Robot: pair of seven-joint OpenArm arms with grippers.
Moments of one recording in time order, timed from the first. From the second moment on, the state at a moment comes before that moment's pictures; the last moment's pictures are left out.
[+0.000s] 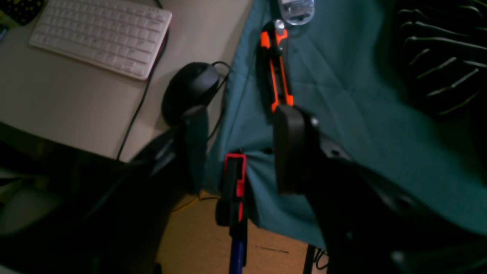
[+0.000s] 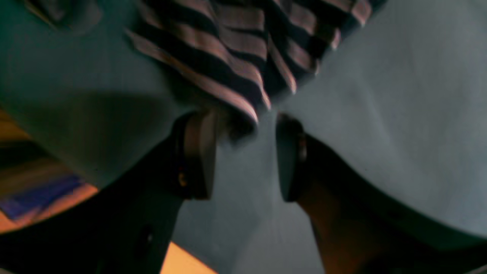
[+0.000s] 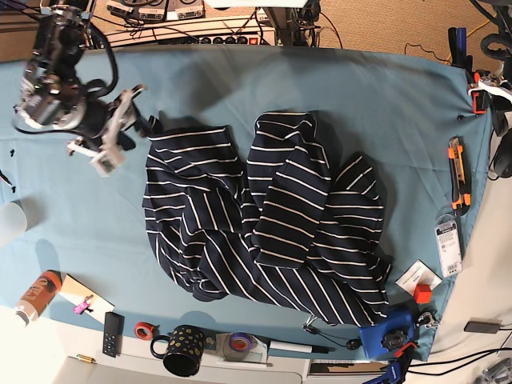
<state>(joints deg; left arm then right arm) 26.2 -7.1 -56.0 130.3 -33.4 -26.1 59.5 -13.2 25.3 16.1 116.2 36.7 39.9 -77.0</state>
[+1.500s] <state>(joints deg) 26.1 -4.1 -56.0 130.3 -45.8 -34.6 59.5 -12.3 25.4 -3.0 109.9 0.8 26.8 -54.2</state>
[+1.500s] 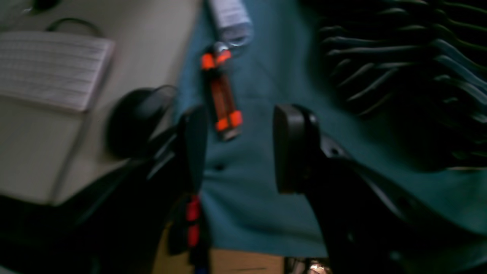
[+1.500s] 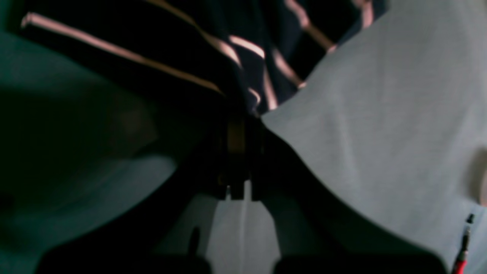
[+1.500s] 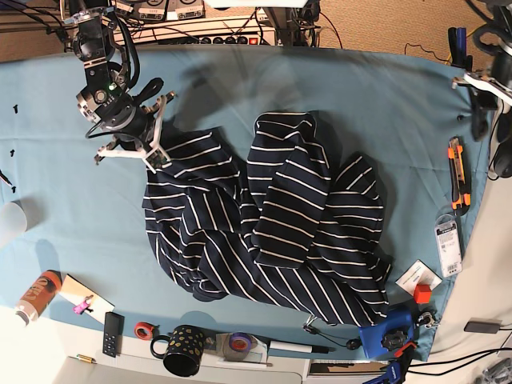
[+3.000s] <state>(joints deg) 19.1 0.6 7.6 112.0 -5.0 -17.0 47.2 -2.7 25.2 21.5 110.0 -1.0 22.1 -52.9</state>
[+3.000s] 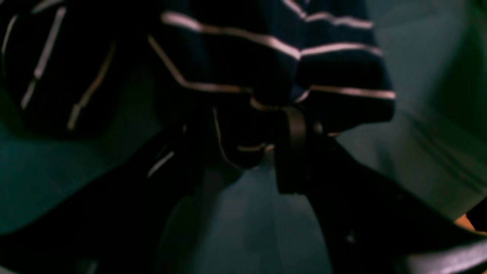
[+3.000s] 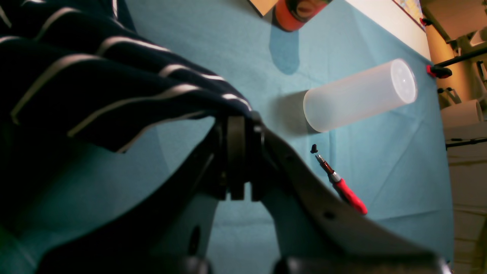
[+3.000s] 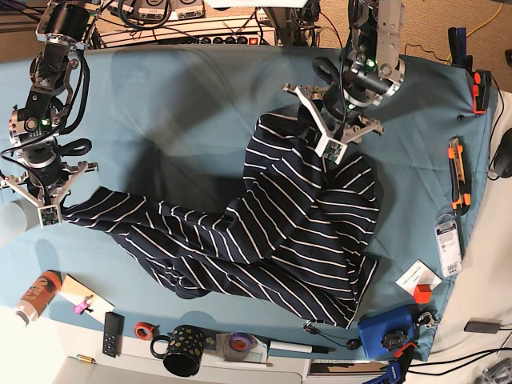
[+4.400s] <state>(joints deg) 16.2 -15.7 -32.4 116.5 -26.9 -23.9 54.0 -3.4 25.2 21.6 110.0 19.9 25.3 -57.5</state>
